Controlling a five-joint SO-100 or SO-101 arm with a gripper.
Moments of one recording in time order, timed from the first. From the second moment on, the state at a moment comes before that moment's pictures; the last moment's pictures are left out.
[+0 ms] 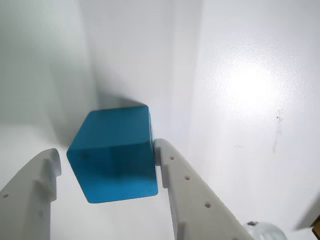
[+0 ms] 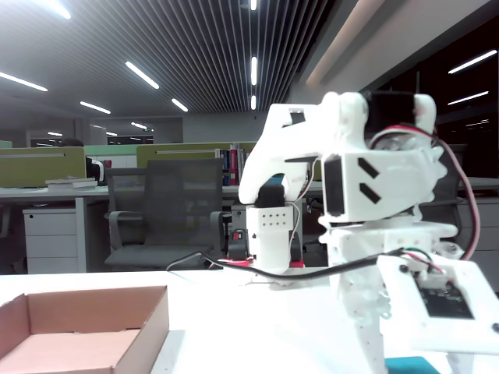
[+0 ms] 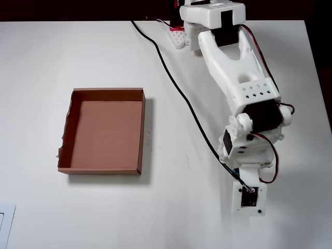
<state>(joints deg) -14.9 38.4 33.7 74.5 -46.8</state>
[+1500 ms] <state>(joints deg) -13.9 39.0 33.7 75.3 -41.7</state>
